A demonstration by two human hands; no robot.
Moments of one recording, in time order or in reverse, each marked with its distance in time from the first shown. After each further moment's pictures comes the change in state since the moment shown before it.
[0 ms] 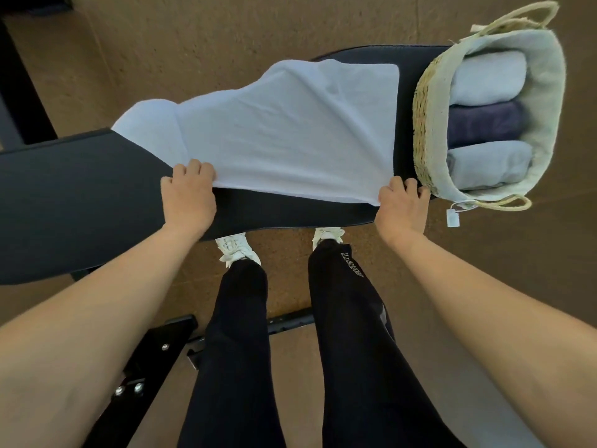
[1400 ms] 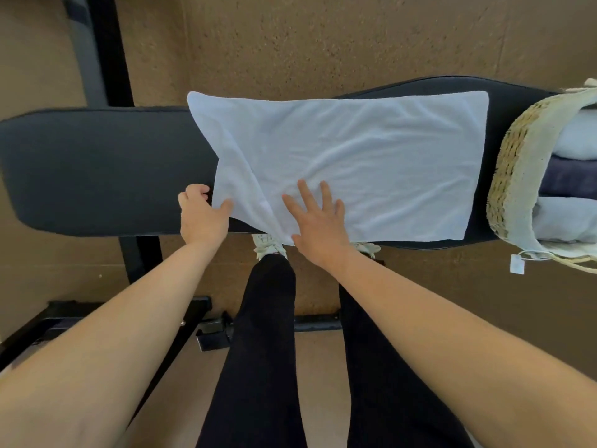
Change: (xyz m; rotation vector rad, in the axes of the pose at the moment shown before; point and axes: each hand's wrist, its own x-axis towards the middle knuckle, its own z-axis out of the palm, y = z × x) left_hand -0.061 -0.084 0.024 -0.804 -0.017 -0.809; right_hand -0.049 -0.227 -0.037 0.158 -0.097 -0.669
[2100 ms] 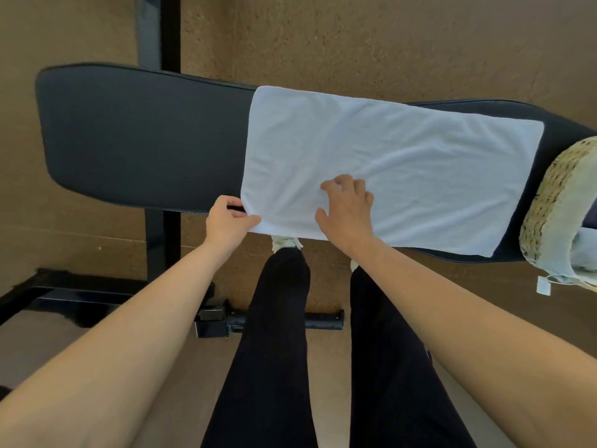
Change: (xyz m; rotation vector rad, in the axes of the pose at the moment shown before) left_hand 0.007 -0.074 -0.039 -0.369 -0.333 -0.168; right_hand 0.031 -0.062 -0.015 0.118 0.177 0.136
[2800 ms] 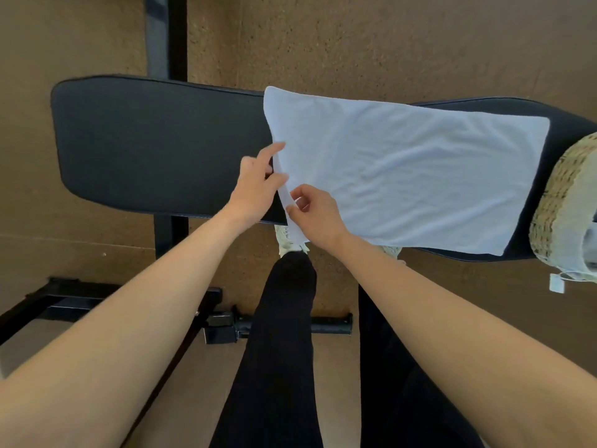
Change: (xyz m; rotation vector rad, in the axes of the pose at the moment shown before) left_hand 0.000 0.080 0.003 0.140 -0.176 0.417; right_hand -0.001 -0.062 -0.006 0.671 -0.154 0.089
